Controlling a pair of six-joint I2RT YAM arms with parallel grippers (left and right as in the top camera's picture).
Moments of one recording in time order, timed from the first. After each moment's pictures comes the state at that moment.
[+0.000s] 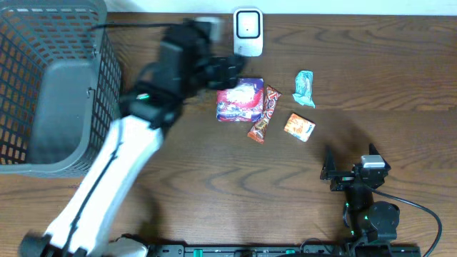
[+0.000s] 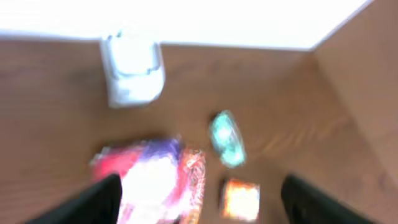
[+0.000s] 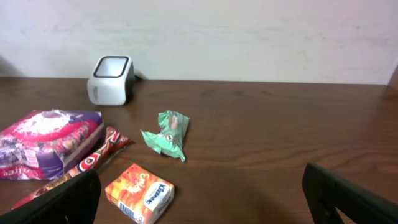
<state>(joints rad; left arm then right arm) -0.36 1.44 1.39 -0.53 0.26 -0.38 0.04 0.01 0.01 -0.07 0.00 0.00</state>
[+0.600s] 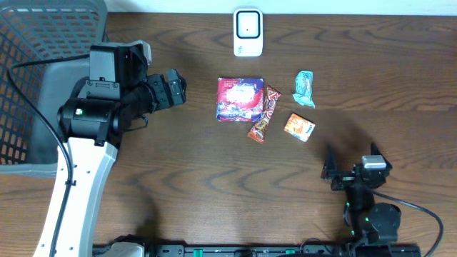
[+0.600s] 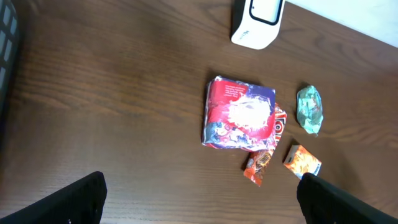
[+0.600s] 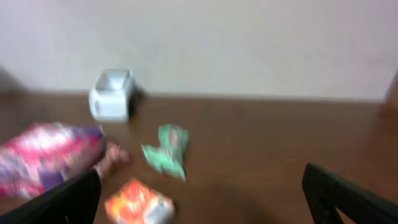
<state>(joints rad) -0.12 1.33 1.38 -0.92 0.23 -0.38 0.04 0.01 0.01 0.01 -0.01 0.01</state>
